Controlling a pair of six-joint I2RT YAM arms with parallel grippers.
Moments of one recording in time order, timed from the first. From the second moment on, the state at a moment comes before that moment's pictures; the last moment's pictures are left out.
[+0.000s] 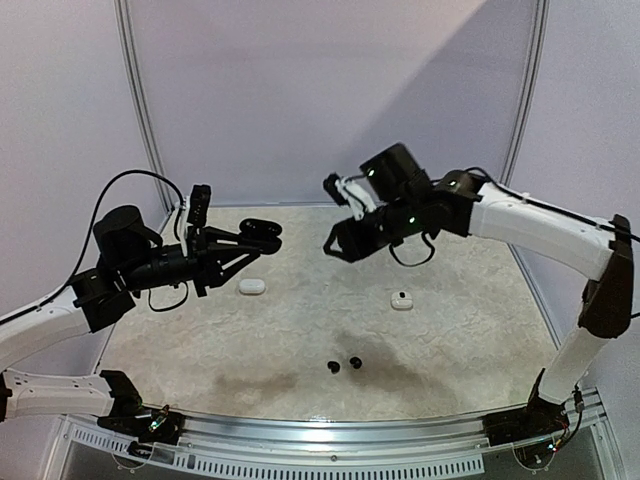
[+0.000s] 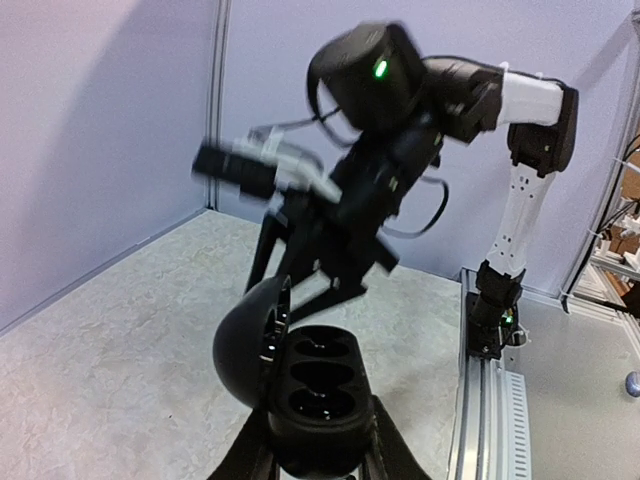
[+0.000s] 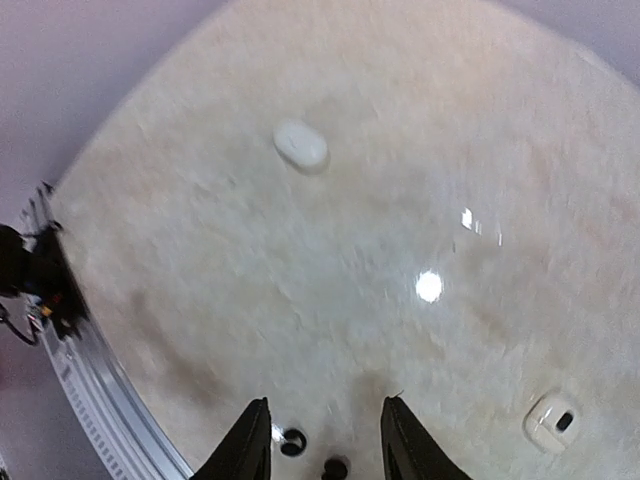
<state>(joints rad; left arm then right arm) -0.70 0.89 0.67 0.20 0.50 -0.13 0.93 1.71 1.63 -0.65 -0.08 0.27</state>
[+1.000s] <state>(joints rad) -0.69 0.86 0.64 0.20 0.51 -0.12 0.98 1.89 1.24 -0.70 -0.19 0.50</state>
